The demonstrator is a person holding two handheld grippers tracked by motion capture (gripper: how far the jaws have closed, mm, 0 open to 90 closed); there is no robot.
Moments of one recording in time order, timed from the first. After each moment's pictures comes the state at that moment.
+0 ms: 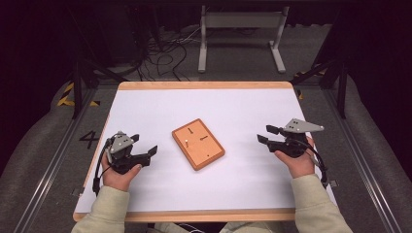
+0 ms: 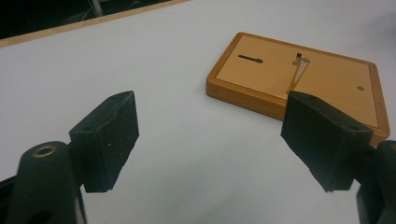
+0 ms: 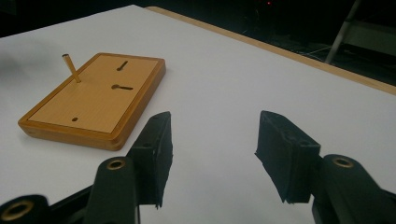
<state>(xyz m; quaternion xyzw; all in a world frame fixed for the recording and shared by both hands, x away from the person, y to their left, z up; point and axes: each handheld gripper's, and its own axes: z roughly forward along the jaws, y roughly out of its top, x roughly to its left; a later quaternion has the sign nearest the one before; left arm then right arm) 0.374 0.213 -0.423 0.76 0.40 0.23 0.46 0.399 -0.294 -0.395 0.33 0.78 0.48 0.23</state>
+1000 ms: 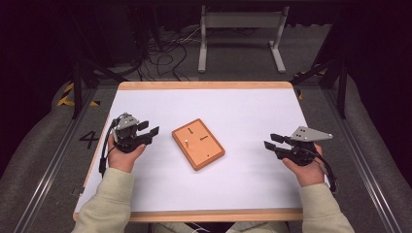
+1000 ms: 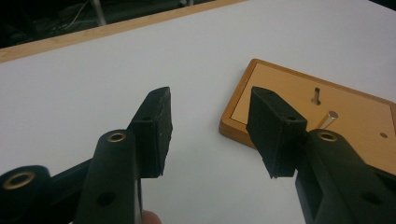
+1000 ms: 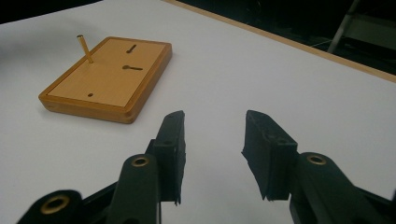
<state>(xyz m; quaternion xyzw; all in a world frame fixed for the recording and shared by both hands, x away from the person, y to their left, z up) 0.424 0.201 -0.399 0.76 0.42 0.22 0.45 0.372 -0.309 -0.394 0.33 0.79 0.47 0.23</state>
